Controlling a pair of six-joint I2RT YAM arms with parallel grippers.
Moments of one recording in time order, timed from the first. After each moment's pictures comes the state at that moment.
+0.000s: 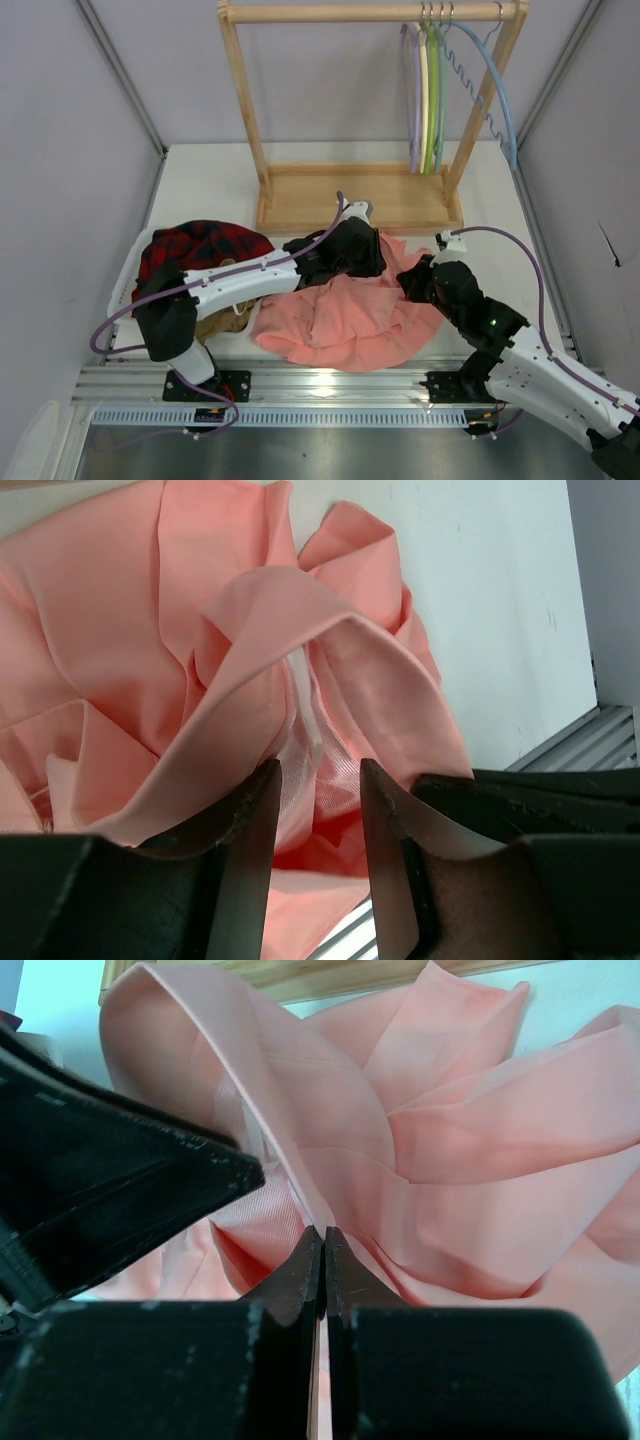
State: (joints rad) left arm -1.04 1.62 1.24 -0.30 -0.18 -0.81; right arm 0.76 0.66 0.53 -0.33 0.29 0.69
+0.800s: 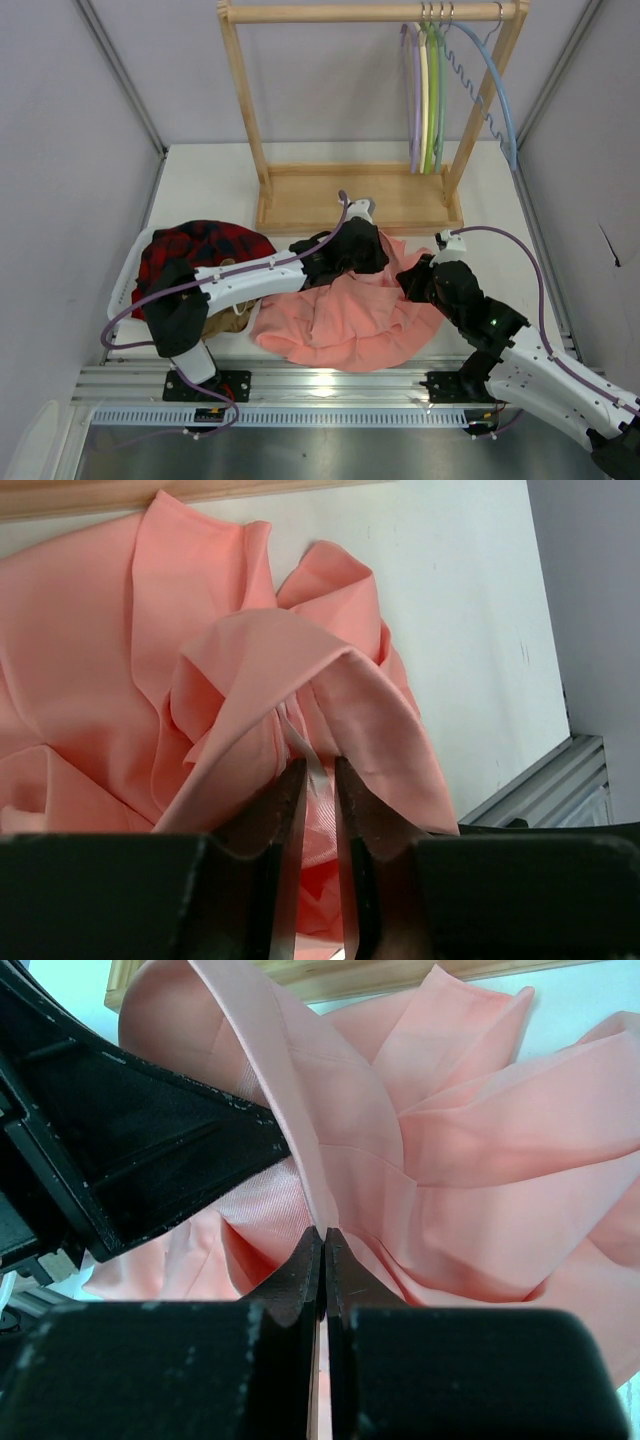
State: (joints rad) left arm -1.03 1.68 1.23 -0.17 -0.19 -0.84; right arm 0.76 0.66 0.53 -0.33 0.28 0.68
